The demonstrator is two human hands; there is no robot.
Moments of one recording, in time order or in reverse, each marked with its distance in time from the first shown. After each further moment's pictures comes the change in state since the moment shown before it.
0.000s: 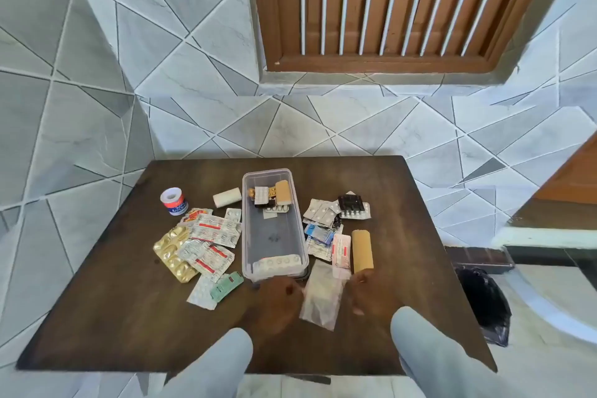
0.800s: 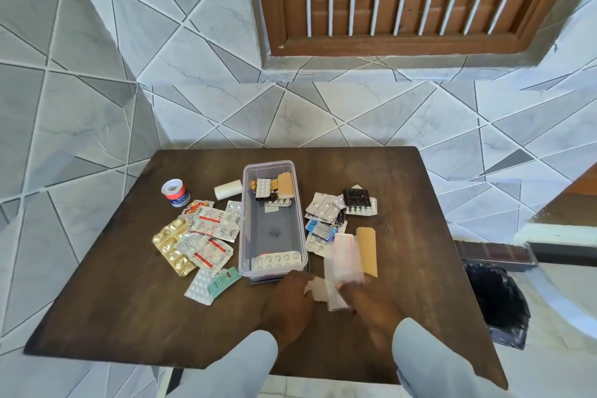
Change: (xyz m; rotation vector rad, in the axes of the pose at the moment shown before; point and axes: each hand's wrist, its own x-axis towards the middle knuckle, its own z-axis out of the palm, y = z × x) left_hand 0.035 0.014 0.057 -0.037 0.026 0.066; right_hand 0.017 0.017 0.000 0.284 -0.163 0.073
